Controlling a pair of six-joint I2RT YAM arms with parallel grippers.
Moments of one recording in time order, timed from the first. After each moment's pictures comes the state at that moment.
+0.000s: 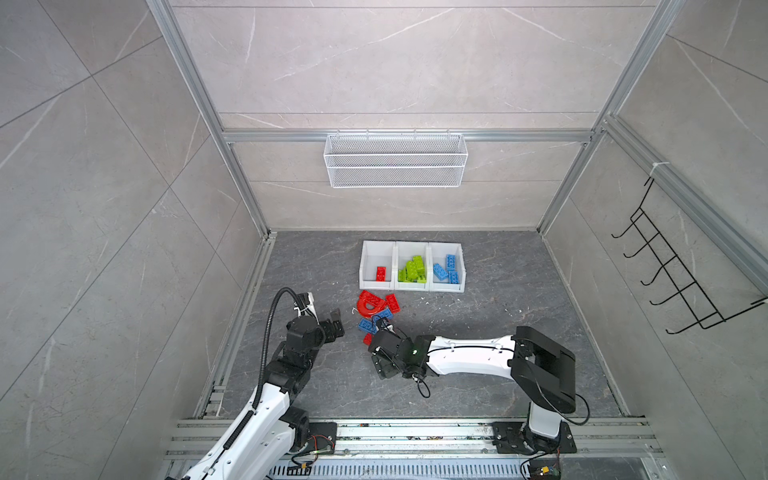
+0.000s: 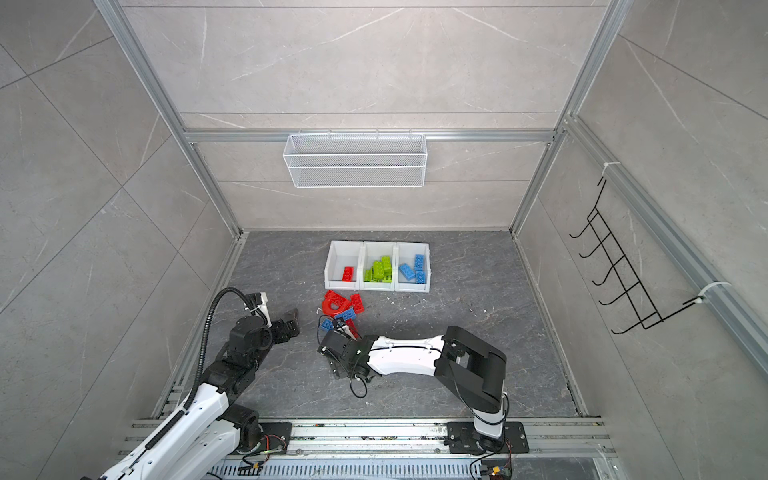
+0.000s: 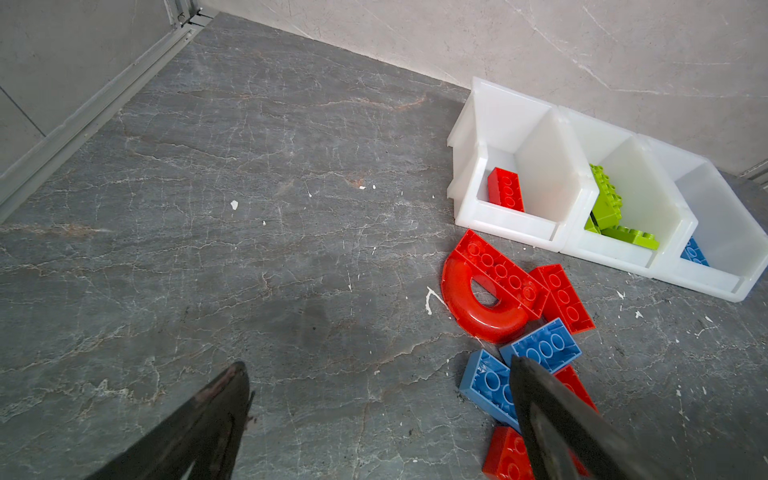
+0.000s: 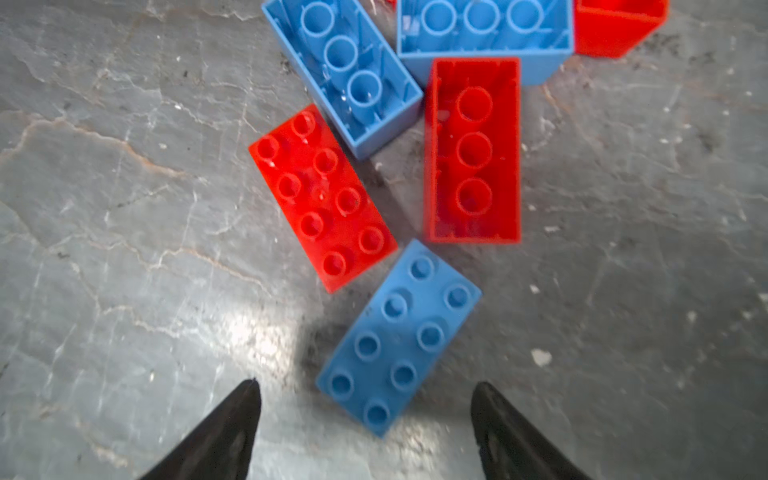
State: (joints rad) left arm -0.34 0.73 0.36 -0.12 -0.23 -0.38; right arm 1.17 1.88 1.17 -0.42 0.28 0.60
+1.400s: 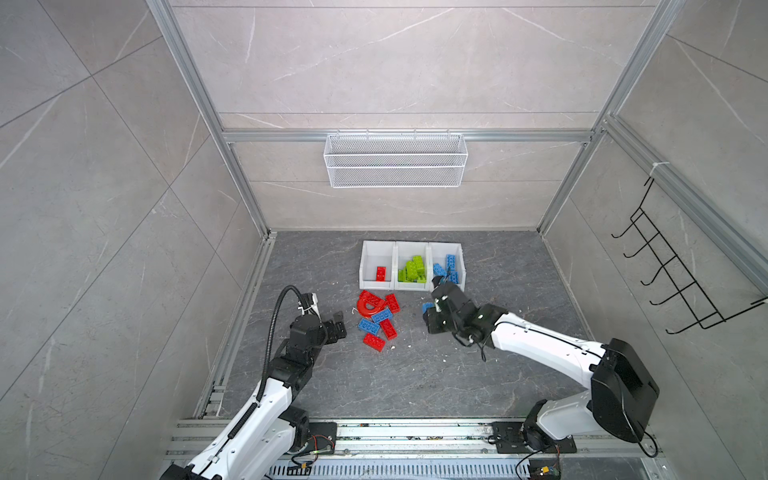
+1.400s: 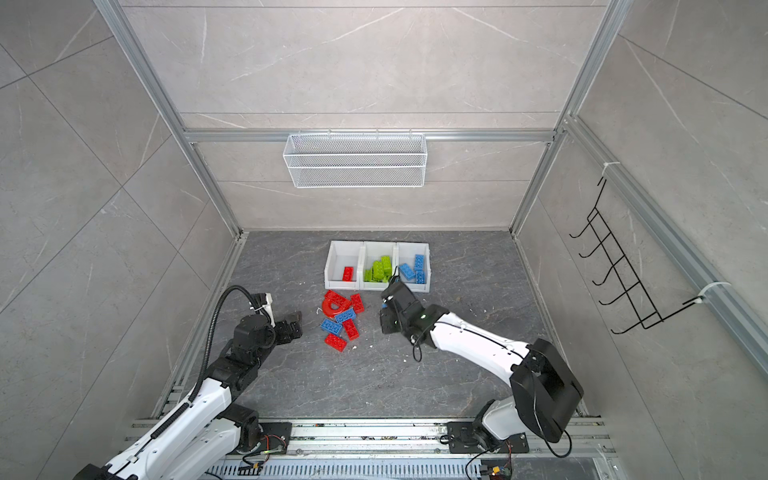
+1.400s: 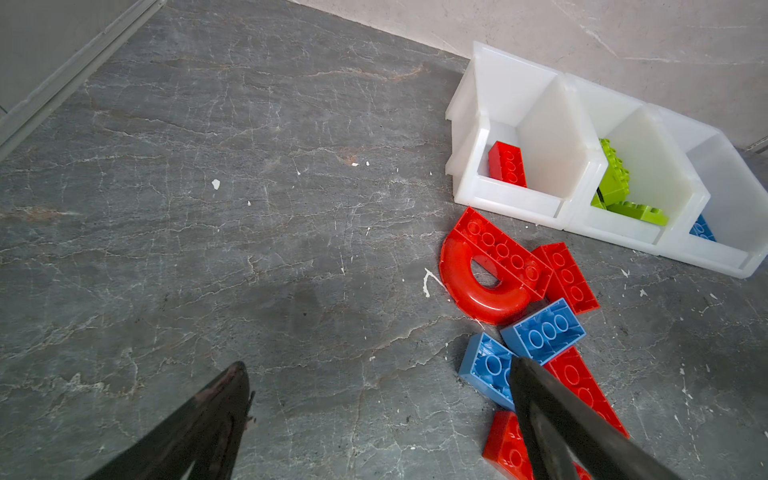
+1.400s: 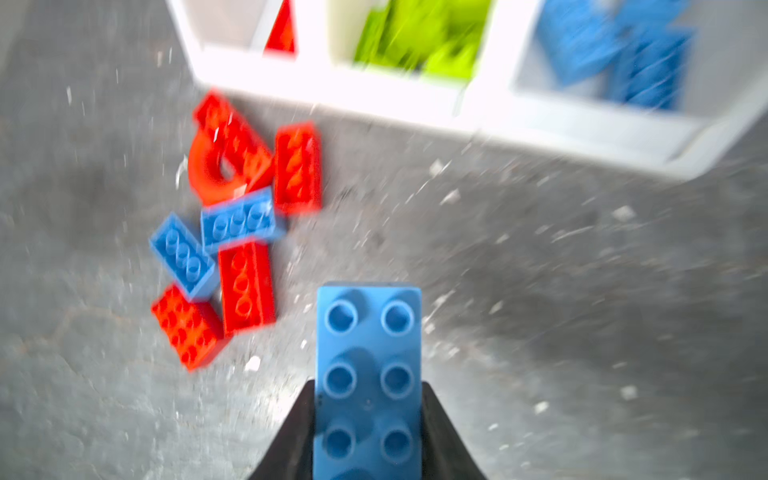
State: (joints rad) left arm -0.34 0.79 0.36 -0.10 -0.19 -0.38; right arm 0.70 1.46 1.00 -0.42 0.10 0.47
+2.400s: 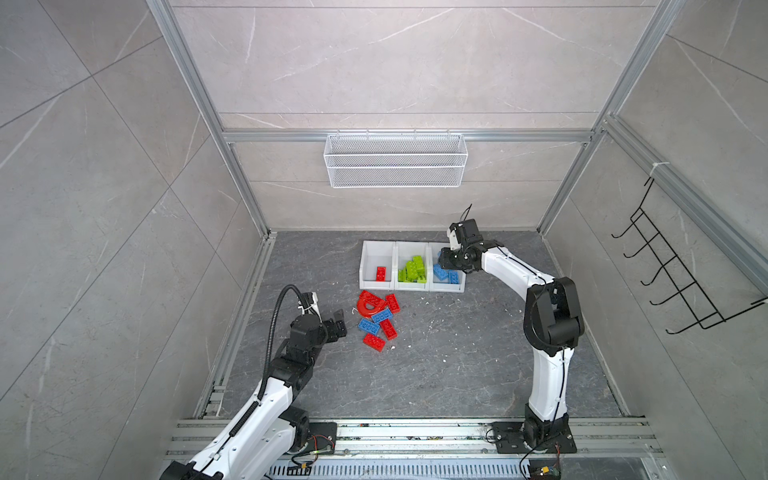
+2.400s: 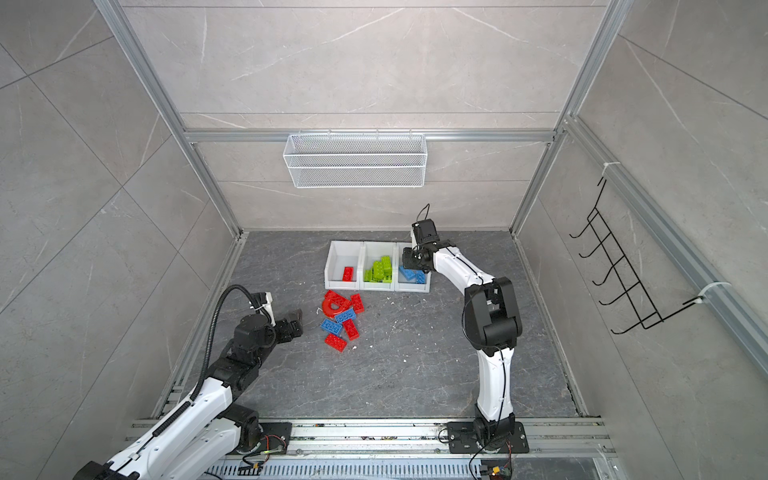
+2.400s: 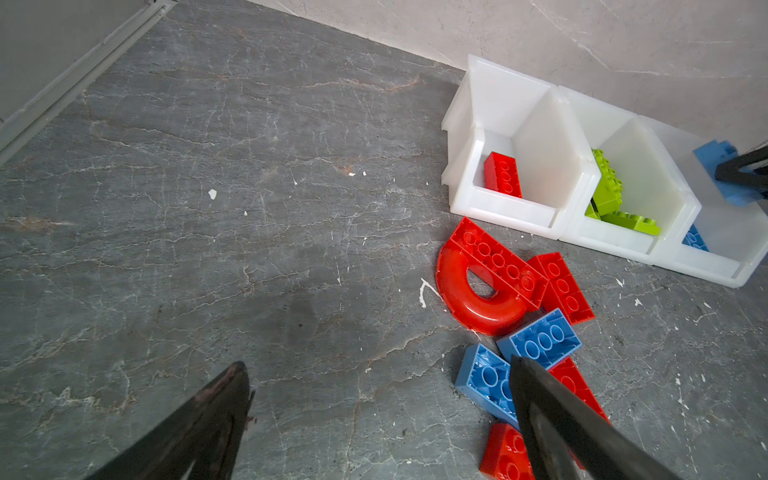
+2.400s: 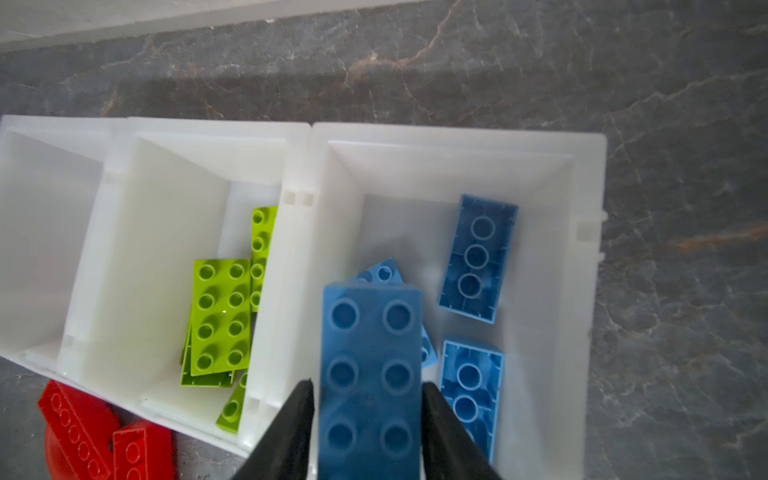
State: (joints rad) left arm -0.34 0.80 0.35 -0.07 -0.20 -0.38; right arm 0.31 2.06 1.66 -0.53 -0.09 0.27
